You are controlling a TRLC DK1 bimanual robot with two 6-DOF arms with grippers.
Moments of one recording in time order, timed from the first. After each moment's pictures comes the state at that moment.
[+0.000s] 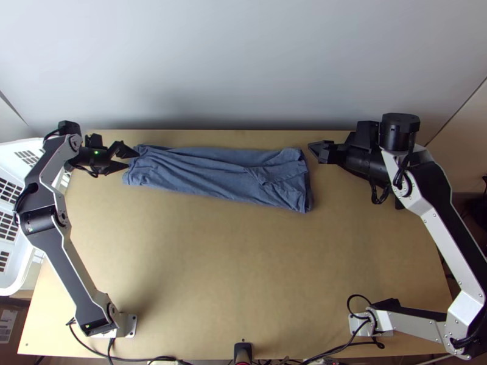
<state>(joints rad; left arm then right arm) 0.35 2.21 1.84 -0.81 0.73 -0.10 0.27 1.35 1.39 -0.57 -0.33 0.33</state>
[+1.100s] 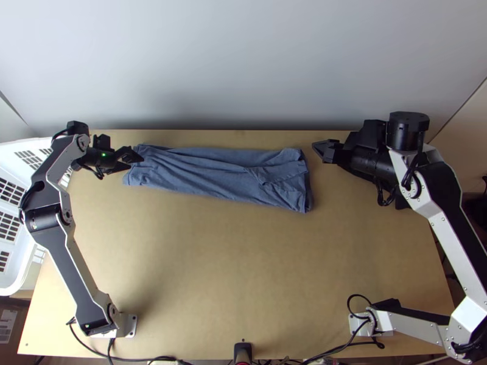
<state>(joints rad) 0.31 2.26 1.84 -0.81 0.62 0.04 0.26 1.33 1.43 -0.64 -0.33 0.35</state>
